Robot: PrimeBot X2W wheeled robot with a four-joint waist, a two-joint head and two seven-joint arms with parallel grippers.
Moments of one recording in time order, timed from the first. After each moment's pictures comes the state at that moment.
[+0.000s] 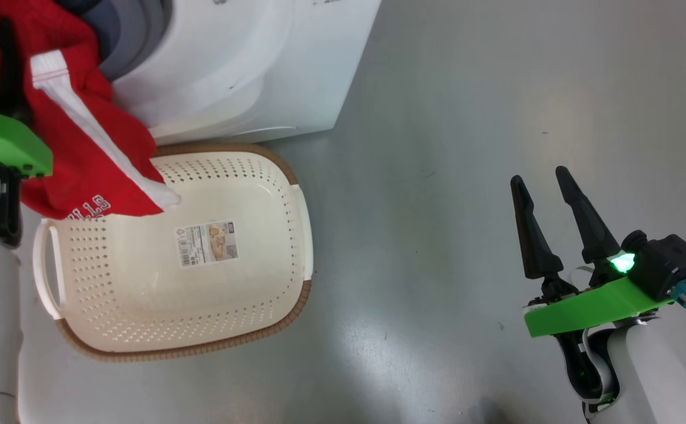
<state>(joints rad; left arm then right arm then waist) -1.01 0.25 0.08 0.90 -0.18 -0.13 -0.26 -0.26 -0.07 0.08 0.17 0.41 0.13 -0.26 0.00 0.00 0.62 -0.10</state>
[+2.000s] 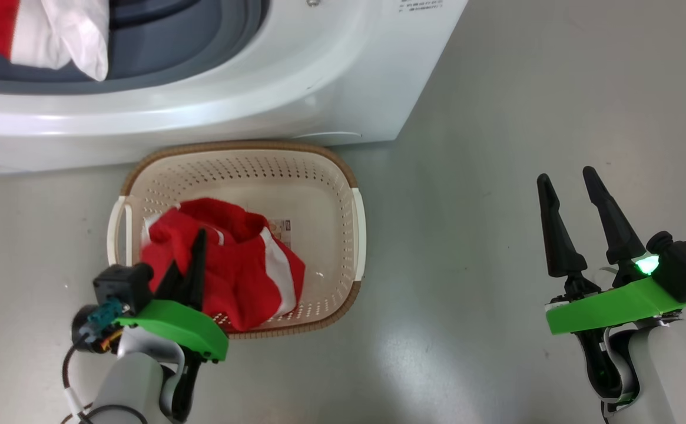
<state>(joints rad) -0.47 0.04 -0.10 0.65 -0.30 -0.13 -0.26 -0.25 -0.09 0.03 0.17 0.41 0.13 -0.26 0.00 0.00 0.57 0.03</state>
